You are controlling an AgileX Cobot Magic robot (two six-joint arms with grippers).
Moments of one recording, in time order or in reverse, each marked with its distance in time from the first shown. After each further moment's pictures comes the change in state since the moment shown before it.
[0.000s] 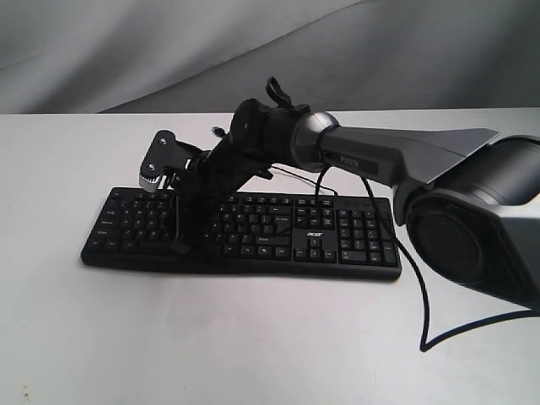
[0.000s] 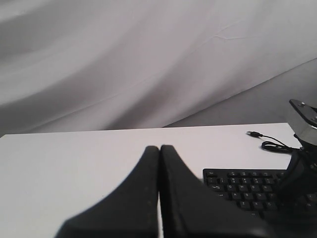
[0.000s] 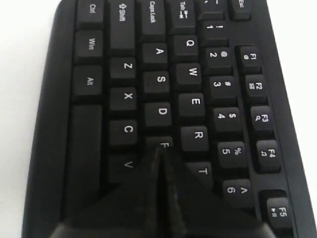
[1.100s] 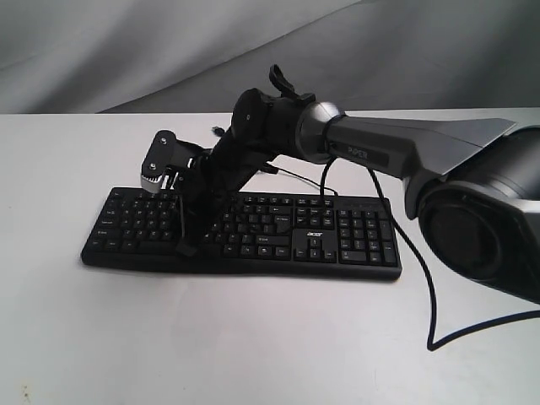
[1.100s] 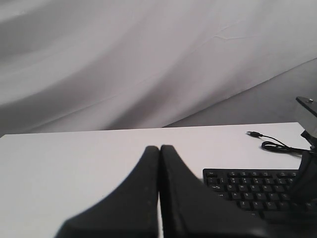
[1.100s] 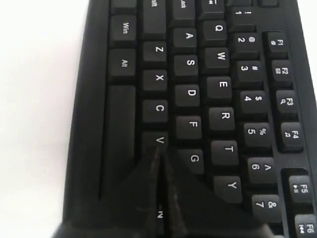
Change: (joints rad) left arm 0.000 0.000 0.000 0.000 0.000 0.000; right arm 0.000 -0.045 0.027 -0.040 0.081 0.028
